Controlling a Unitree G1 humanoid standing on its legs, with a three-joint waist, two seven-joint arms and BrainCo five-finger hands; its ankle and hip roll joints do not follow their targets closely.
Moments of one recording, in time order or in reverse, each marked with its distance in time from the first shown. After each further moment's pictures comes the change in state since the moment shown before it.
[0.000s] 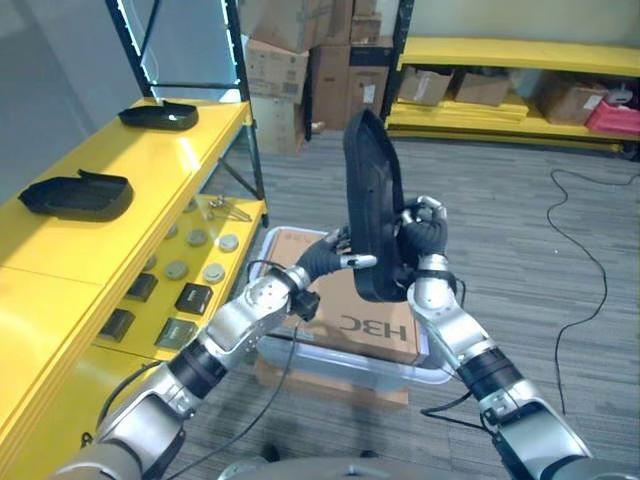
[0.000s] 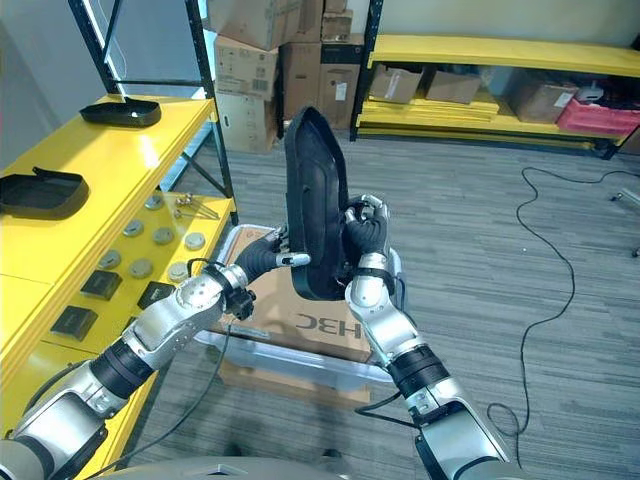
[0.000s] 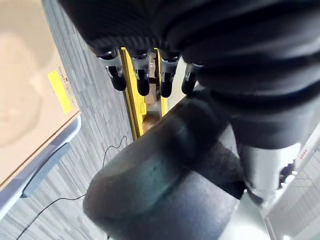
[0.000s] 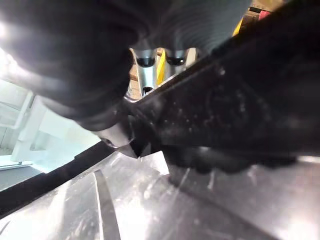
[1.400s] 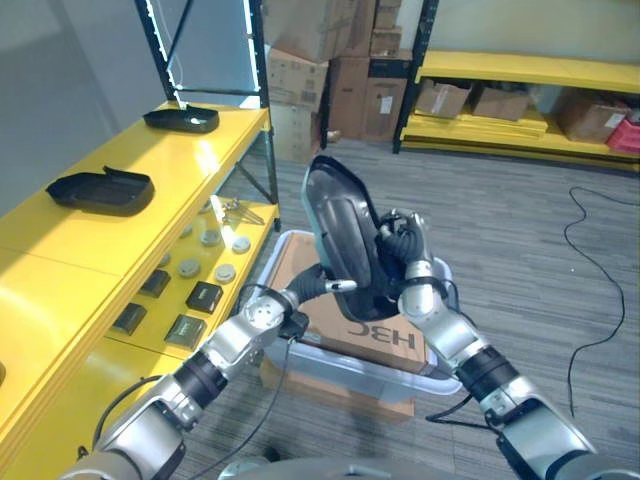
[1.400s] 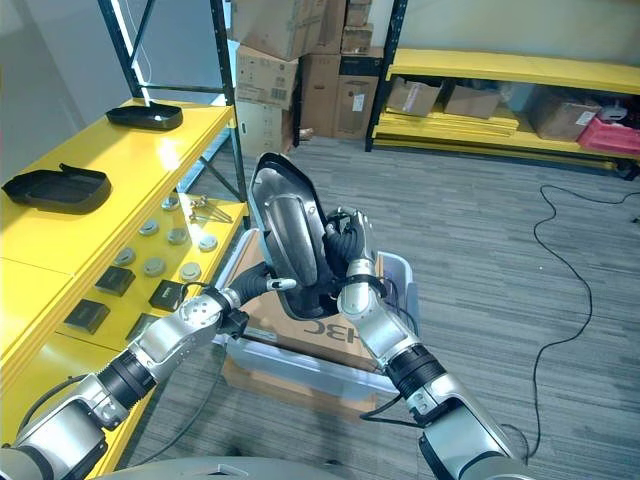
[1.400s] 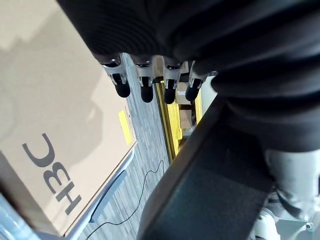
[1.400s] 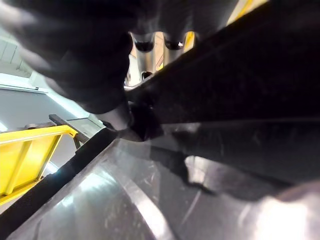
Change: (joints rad) left arm 0.052 -0.011 -0.020 0.167 0.098 0.024 0.010; right arm -0.023 -0.022 0.114 0.003 -0.160 0.111 0.064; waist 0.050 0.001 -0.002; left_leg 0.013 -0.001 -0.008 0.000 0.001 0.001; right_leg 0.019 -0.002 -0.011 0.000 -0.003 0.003
